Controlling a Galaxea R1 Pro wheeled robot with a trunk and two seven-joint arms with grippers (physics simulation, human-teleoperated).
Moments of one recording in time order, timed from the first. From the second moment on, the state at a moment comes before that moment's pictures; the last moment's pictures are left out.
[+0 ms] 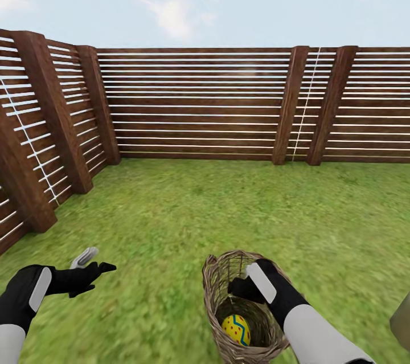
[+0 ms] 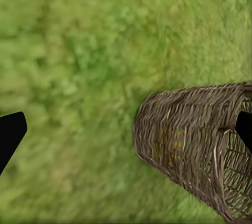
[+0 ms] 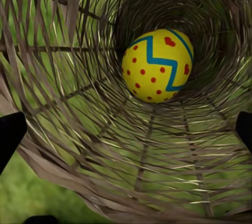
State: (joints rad) left arm -0.57 0.28 0.40 -0.79 0.20 1.04 -0.49; right arm -0.67 0.10 0.21 -0.58 -0.68 0.81 -0.41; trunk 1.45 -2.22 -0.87
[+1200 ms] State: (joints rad) left arm -0.57 0.28 0.40 -0.79 0.20 1.03 -0.49; right arm -0.67 0.07 0.21 -0.57 -0.68 0.69 -0.42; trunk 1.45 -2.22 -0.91
